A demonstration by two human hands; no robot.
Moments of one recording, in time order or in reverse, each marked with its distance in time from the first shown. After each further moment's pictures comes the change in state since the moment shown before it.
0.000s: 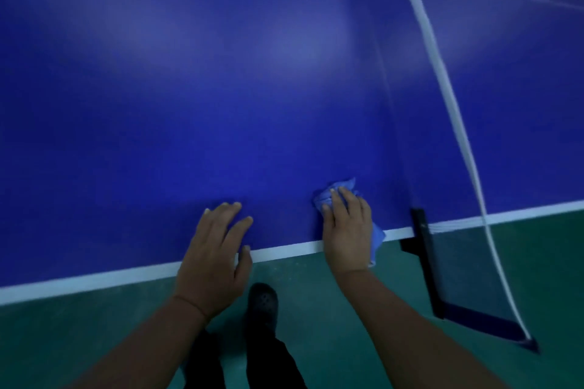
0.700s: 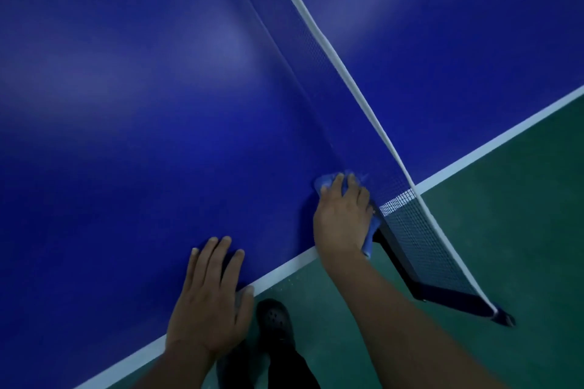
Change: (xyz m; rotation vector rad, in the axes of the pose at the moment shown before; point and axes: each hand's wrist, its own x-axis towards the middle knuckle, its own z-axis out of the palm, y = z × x) left_hand 0.053 0.052 0.052 0.257 -0.362 0.193; right_hand 0.052 0.065 -0.032 -0.263 -0.223 0.555
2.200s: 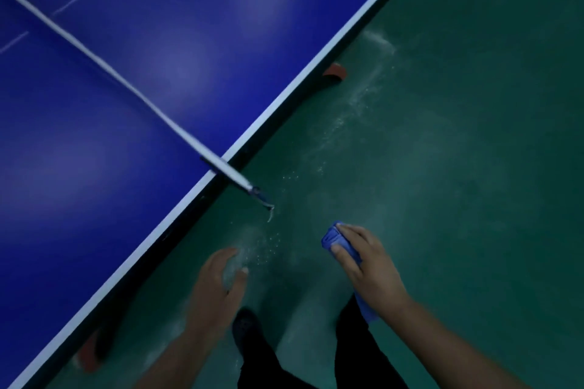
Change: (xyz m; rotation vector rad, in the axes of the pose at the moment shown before) left_hand -0.078 0.239 0.014 -0.448 -0.158 -0.070; right_hand -0.220 0.362 -0.047 0.873 -0.073 0.029
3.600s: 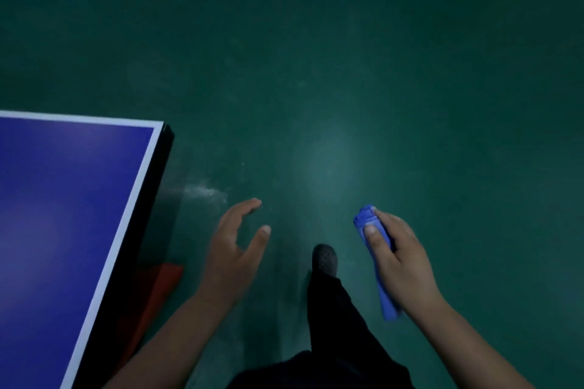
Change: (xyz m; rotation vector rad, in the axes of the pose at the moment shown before) left_hand 0.663 0.871 0.458 -0.257 -0.395 0.614; right_hand 0.550 0.316 -0.769 0.235 0.718 0.376
